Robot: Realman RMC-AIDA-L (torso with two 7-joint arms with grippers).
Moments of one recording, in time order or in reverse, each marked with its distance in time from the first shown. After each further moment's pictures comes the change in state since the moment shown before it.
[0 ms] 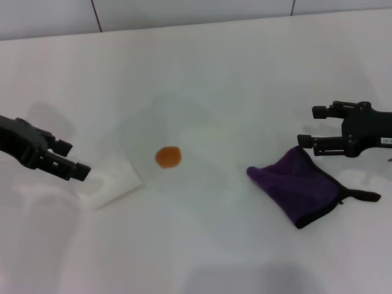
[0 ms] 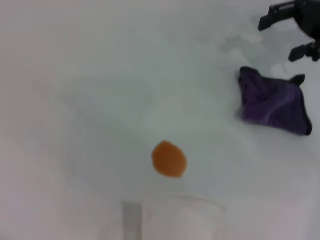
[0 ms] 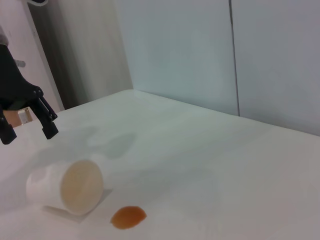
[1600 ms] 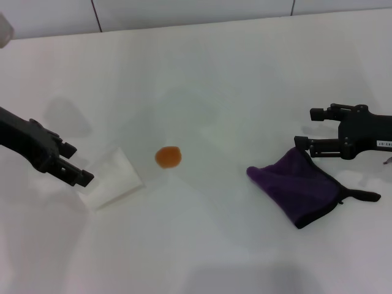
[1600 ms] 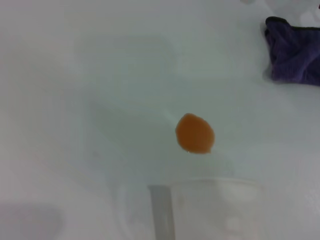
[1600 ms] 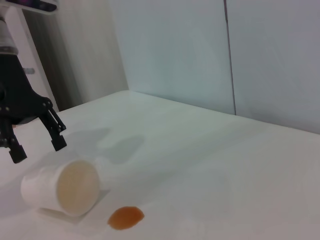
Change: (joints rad) left arm -0.048 -0.007 0.000 0.123 0.122 -0.172 0.017; right arm -0.009 0.020 0.000 0.000 0.002 0.021 -0.005
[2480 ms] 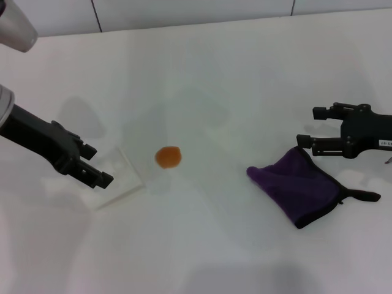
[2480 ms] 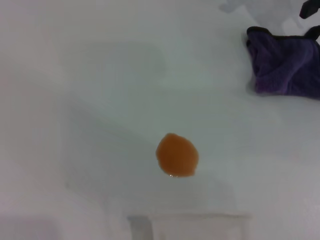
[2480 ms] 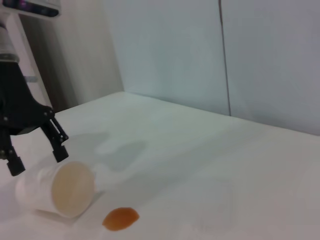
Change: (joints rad) left arm -0.007 -0.025 0.000 0.043 -0.024 -0.027 -0.004; right arm -0.005 0.002 0.013 0.000 0.000 0.003 -0.004
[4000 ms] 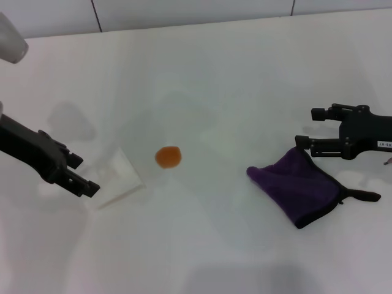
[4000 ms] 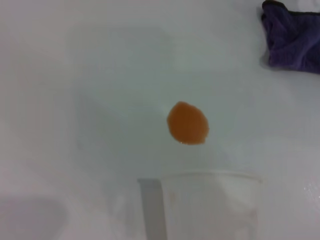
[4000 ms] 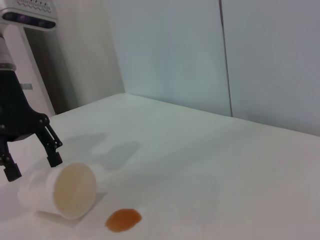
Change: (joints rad) left arm 0.022 0.010 0.000 0.001 0.039 -0.014 -0.003; right arm -0.001 0.005 0.001 0.000 0.000 -0.003 -0.001
